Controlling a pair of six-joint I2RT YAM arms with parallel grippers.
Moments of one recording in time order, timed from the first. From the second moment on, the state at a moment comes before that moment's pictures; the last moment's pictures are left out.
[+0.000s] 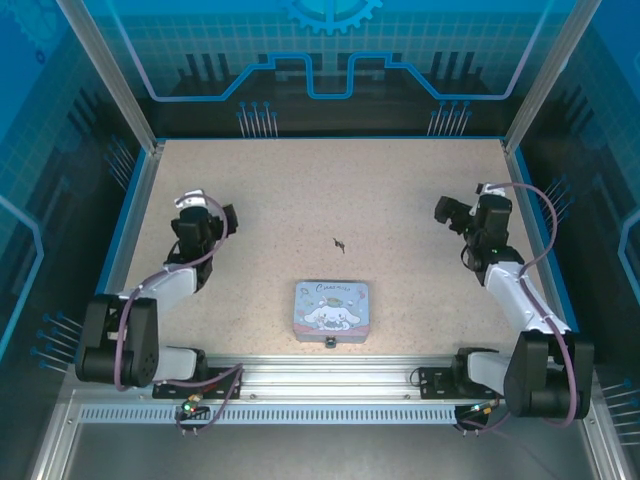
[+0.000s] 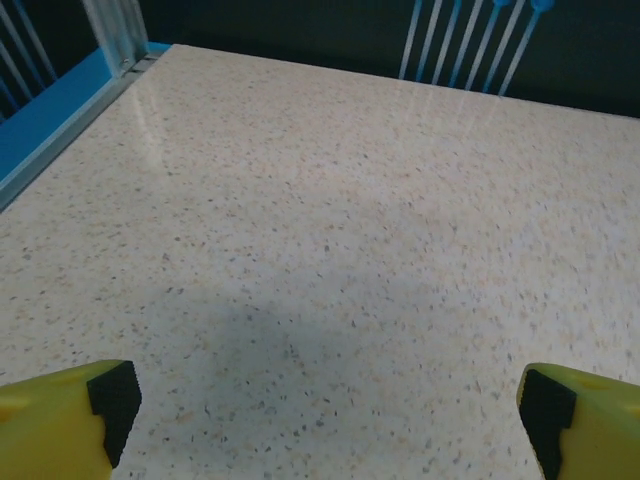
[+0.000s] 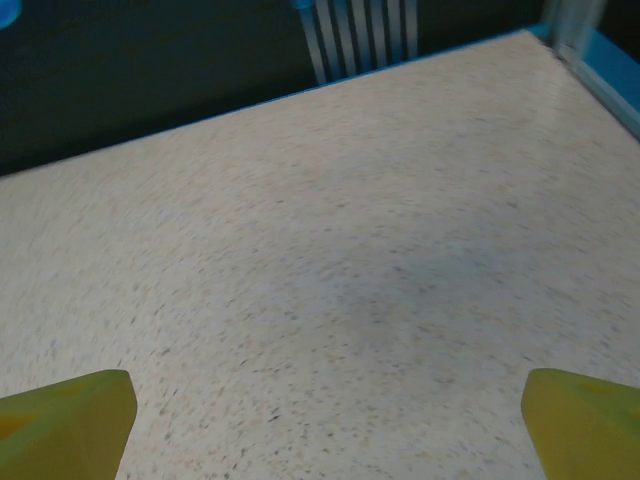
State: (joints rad) left arm -0.04 1.33 0.57 0.30 -0.29 -0.26; right arm -0.07 1.17 0.69 -0.06 0.03 0.35
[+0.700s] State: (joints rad) left arm -0.23 1.17 0.85 -0.49 -0.06 -0.57; right arm 0.19 1.09 0.73 -0.51 -0.22 0.45
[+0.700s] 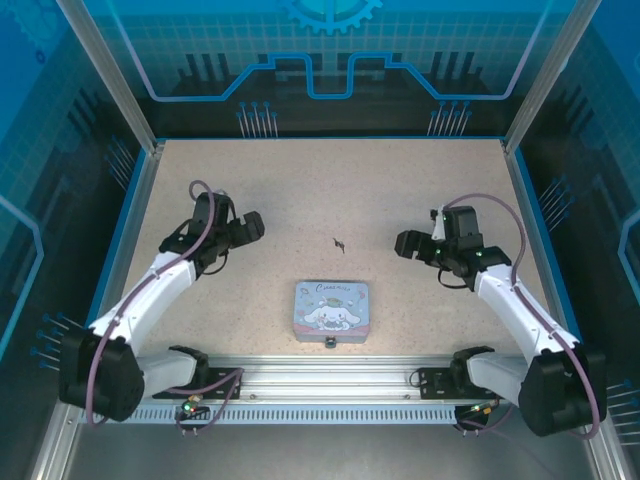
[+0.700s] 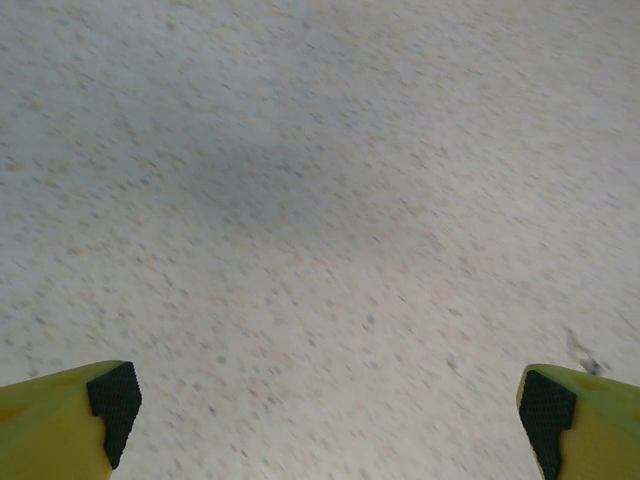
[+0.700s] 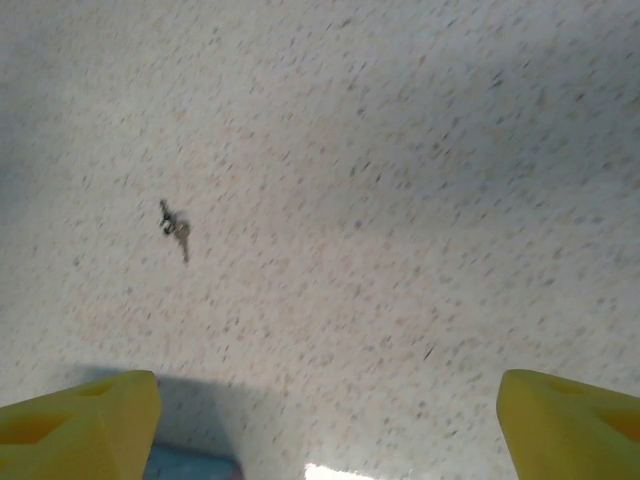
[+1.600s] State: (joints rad) left arm -0.61 0.99 0.62 -0.53 0.19 -0.91; right arm 0.62 0.96 0.53 -0.54 -0.27 0.78
